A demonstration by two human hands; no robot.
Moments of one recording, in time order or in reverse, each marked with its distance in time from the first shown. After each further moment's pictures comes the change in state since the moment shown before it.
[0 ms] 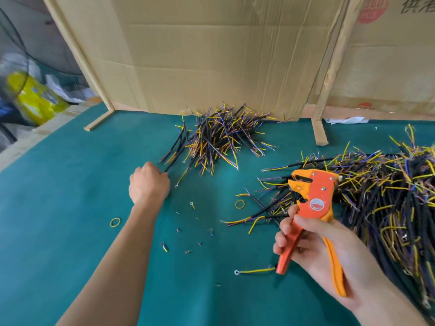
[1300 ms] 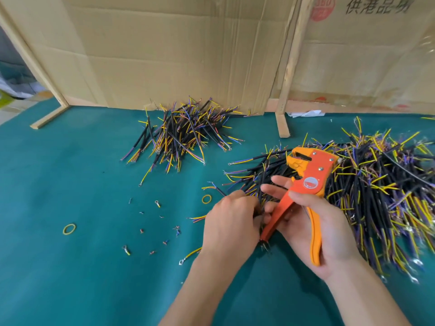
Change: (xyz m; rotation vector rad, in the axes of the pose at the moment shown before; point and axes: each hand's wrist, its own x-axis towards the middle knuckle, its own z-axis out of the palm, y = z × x) left_hand -0.210 0.083 0.017 -0.092 -0.283 0.898; right_hand -0.012 -0.027 -0.003 0.009 0.158 -0.217
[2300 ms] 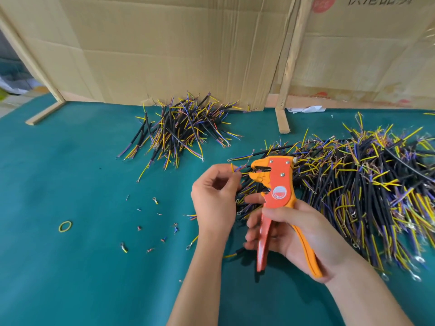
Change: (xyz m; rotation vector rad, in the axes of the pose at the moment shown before) left_hand 0.031 -0.021 0.022 -1.039 0.487 -0.279; right_hand -0.005 0.004 0.010 -0.181 -0.128 0.257
